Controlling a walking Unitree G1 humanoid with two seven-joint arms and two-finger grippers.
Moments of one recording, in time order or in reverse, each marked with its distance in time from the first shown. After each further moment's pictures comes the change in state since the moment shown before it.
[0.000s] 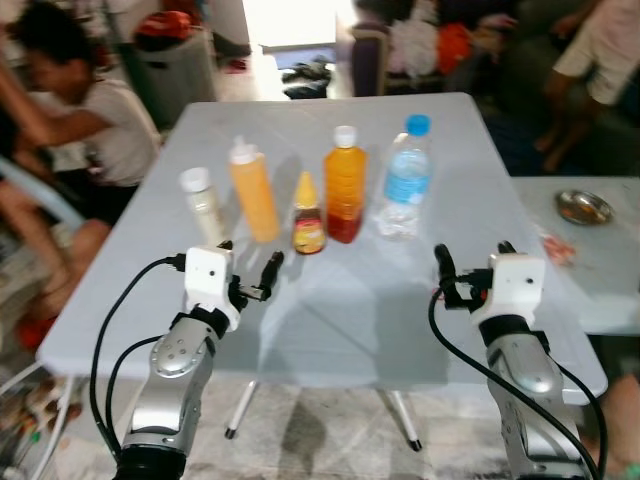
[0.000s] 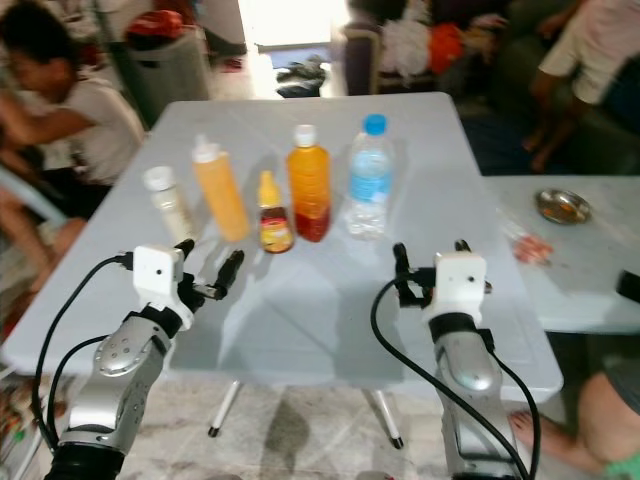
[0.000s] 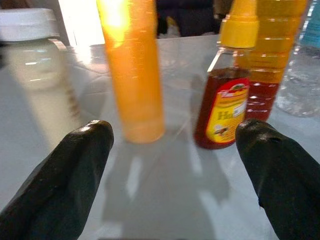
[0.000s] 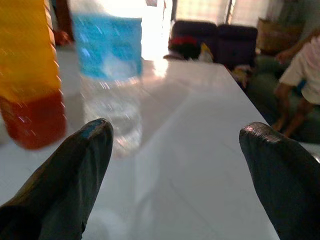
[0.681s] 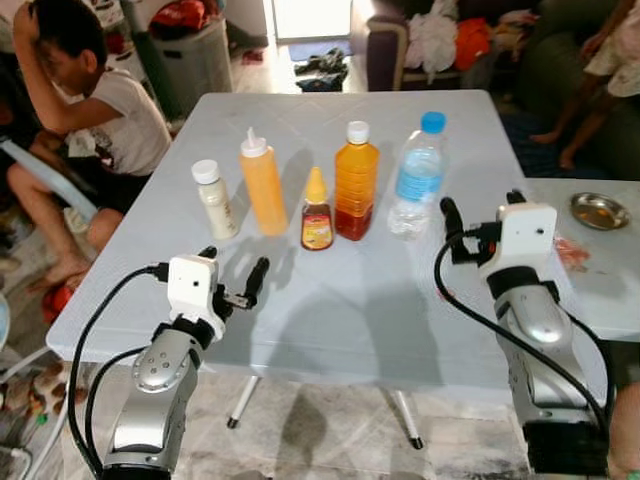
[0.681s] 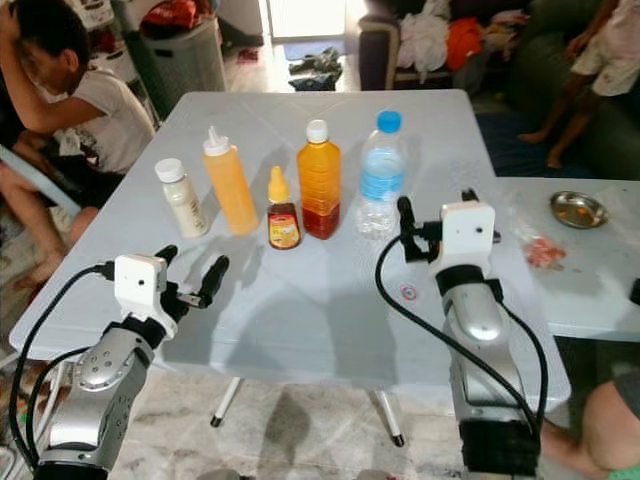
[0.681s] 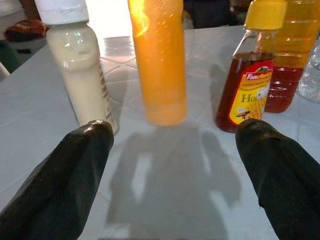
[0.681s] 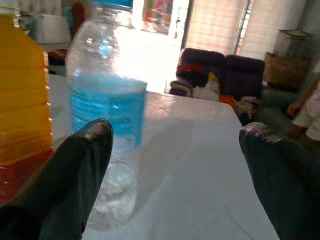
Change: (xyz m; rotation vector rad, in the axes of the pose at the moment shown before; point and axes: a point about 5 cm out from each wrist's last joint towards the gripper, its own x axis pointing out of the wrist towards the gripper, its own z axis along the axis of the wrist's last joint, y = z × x) left arm -0.014 0.007 0.003 0.035 -0.011 0.019; right arm 0.036 -0.011 0.036 -0.064 -0.125 0.035
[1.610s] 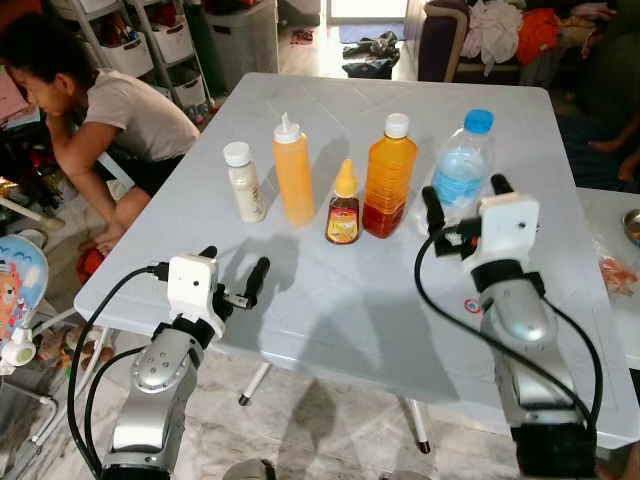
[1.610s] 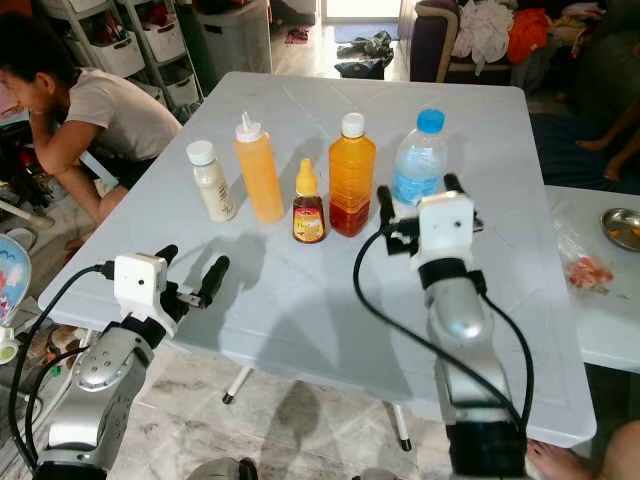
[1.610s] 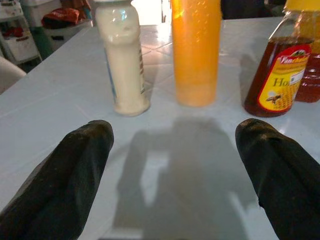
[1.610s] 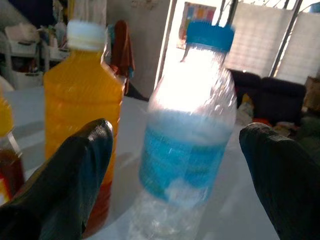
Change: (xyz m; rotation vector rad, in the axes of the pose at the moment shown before) left arm -0.001 0.001 0.000 0.002 0.006 -0.002; right arm 0.003 0.020 0.021 -0.033 -0.076 0.016
